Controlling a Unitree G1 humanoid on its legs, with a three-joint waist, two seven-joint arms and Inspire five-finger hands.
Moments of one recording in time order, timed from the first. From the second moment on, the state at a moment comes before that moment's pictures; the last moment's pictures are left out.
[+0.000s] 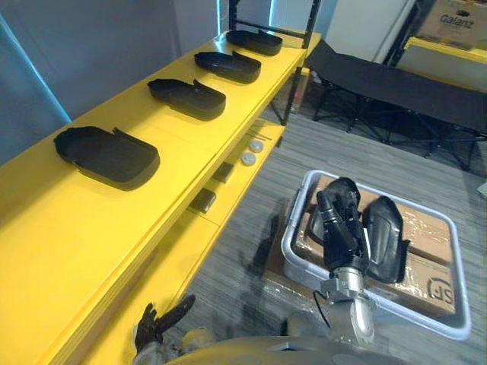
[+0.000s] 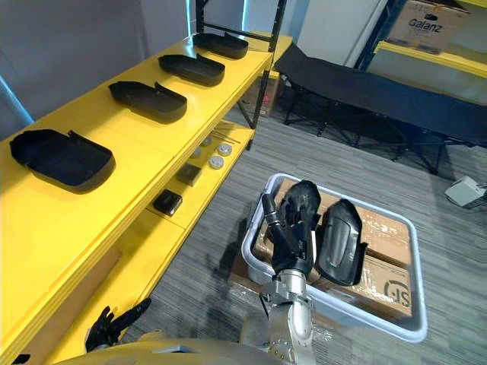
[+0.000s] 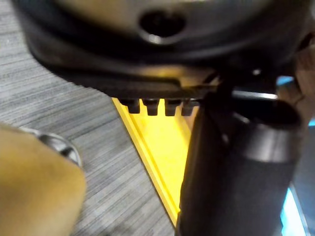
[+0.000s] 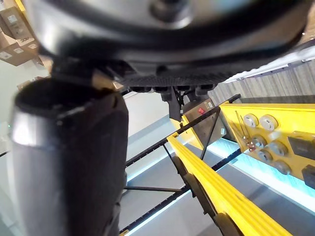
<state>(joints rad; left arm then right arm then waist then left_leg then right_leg) 0.25 0.02 0.20 0.82 -0.31 -0.15 0.17 0.37 0.04 0.21 -0.04 0.56 -0.40 -0.10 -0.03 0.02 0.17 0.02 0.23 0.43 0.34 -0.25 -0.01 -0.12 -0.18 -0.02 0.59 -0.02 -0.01</state>
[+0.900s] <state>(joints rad) 0.28 0.09 0.09 0.89 -0.31 -0.23 0.08 0.30 -0.12 -0.01 0.03 0.20 -0.25 -0.32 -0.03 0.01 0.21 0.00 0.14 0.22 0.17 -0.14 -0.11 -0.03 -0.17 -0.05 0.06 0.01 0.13</state>
